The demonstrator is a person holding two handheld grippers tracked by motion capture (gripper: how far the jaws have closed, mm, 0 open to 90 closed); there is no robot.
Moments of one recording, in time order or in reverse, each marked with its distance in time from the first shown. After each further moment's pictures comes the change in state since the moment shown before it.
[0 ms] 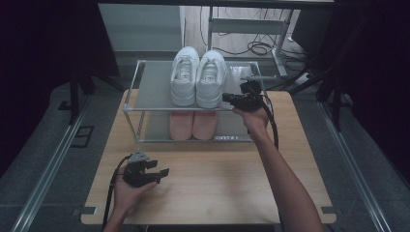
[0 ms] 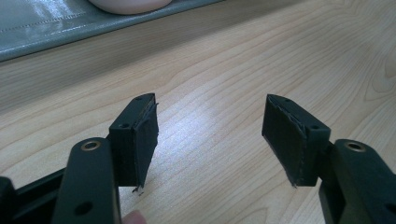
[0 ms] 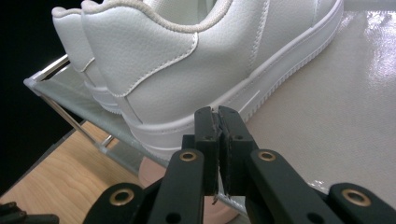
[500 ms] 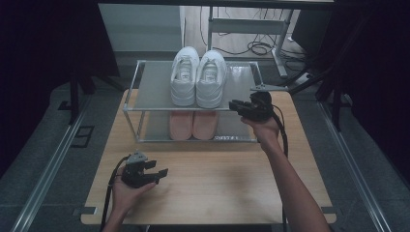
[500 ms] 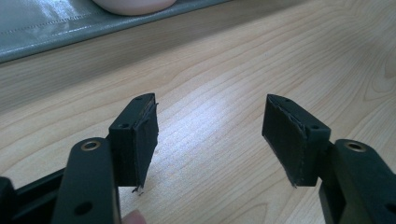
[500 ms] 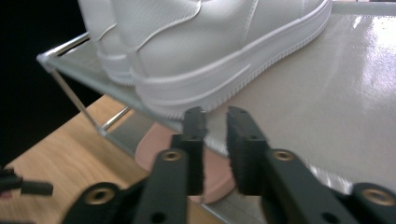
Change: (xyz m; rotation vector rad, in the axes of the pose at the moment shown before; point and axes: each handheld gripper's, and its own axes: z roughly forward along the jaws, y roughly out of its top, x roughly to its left) left arm -0.001 -0.002 -0.005 -0.010 0.006 -0.012; right arm -0.006 -0.027 -0.031 -0.036 0.020 -0.083
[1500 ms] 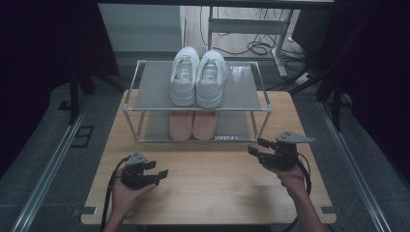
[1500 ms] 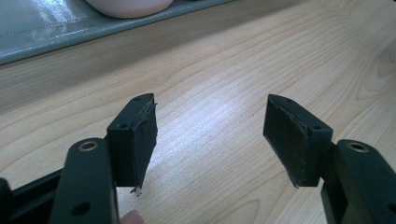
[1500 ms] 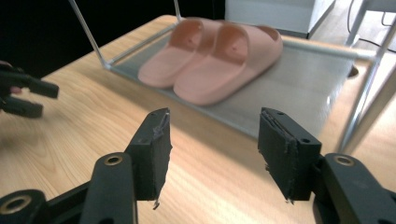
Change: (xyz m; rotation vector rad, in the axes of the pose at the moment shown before) left arm -0.005 -0.001 -0.004 -0.006 0.000 0.013; right arm -0.008 -0.125 -0.072 0.005 -0.002 -0.043
